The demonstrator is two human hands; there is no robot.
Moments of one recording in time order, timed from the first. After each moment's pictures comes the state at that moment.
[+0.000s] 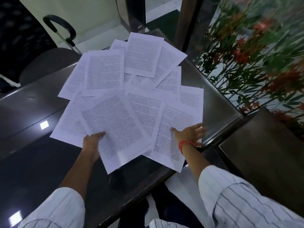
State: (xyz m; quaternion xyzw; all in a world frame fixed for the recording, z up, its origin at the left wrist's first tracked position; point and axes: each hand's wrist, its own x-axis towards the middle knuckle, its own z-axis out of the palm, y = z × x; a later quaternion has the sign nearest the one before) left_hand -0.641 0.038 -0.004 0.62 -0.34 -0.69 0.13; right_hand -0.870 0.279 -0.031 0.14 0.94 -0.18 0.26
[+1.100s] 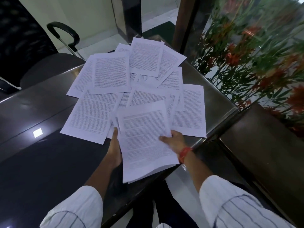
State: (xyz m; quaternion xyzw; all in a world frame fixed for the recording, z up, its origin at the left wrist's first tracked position) left_hand -0.619 0.096 0.013 0.50 -0.35 -0.79 0.02; right_hand -0.768 0.279 0.007 -0.01 0.74 -0.53 0.41
